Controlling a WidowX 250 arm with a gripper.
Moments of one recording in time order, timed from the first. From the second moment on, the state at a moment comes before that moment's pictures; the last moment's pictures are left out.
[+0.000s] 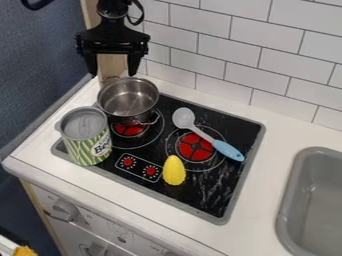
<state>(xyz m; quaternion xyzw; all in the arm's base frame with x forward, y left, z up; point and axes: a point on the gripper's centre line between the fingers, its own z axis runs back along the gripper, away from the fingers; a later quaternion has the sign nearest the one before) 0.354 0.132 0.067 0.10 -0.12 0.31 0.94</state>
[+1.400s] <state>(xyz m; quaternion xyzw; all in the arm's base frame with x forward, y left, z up) 0.343 0.008 0.062 0.01 -0.15 0.42 0.89</state>
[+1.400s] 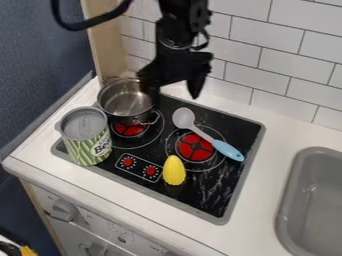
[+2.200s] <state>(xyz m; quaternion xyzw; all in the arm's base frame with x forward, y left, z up) 0.336 -0.055 0.024 -0.03 -0.10 0.48 0.87</state>
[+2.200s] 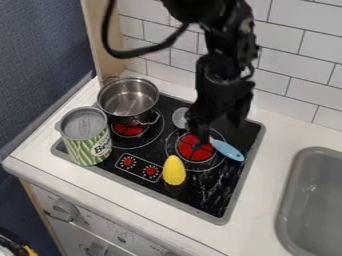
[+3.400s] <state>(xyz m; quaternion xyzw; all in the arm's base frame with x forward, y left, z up) 0.345 -0.068 -0.010 -0.02 -0.05 0.47 0.88</state>
